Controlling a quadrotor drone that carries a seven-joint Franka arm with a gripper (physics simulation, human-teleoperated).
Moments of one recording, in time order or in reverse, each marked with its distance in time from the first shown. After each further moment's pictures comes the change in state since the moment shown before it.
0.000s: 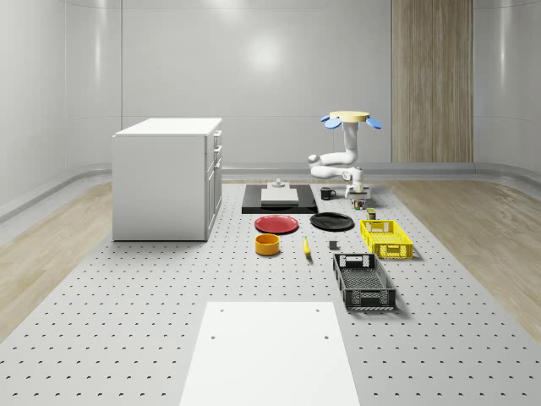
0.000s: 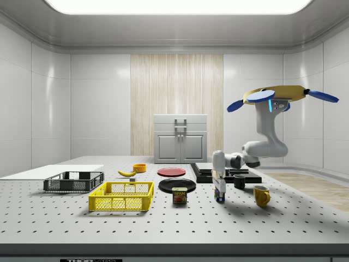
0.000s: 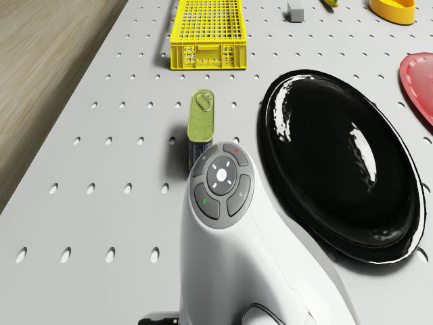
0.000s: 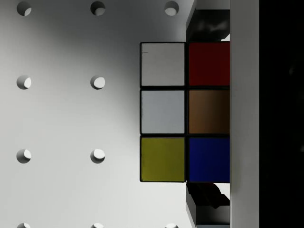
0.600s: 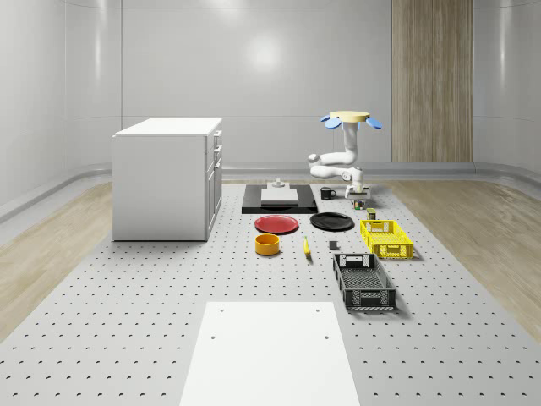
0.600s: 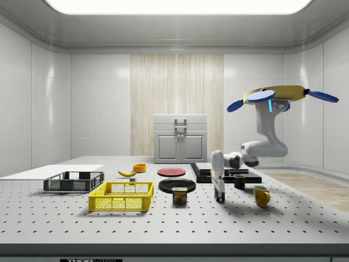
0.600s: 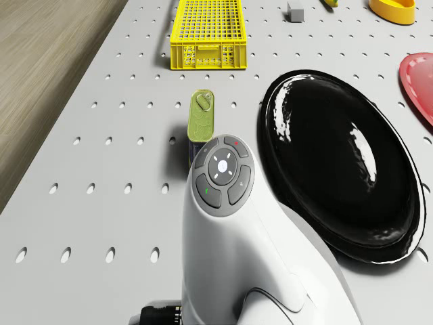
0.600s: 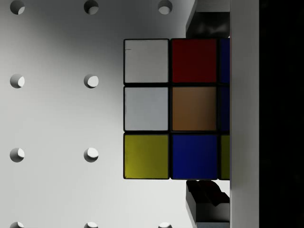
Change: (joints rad) arm -0.024 -0.021 0.012 0.017 0.017 0.022 0.007
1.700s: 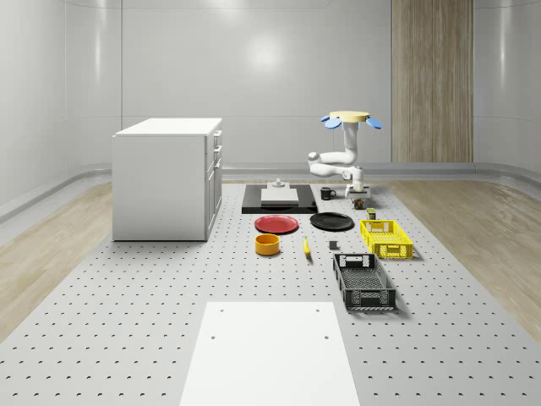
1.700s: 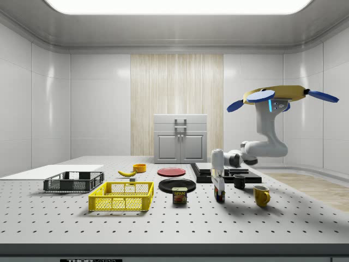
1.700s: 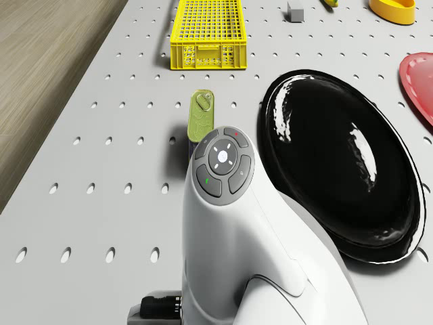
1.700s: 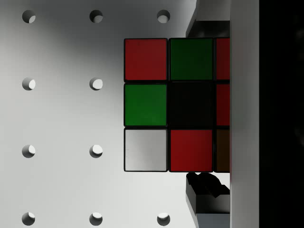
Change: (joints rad) arm -0.014 -0.039 0.055 -0.009 0.065 0.016 0.017
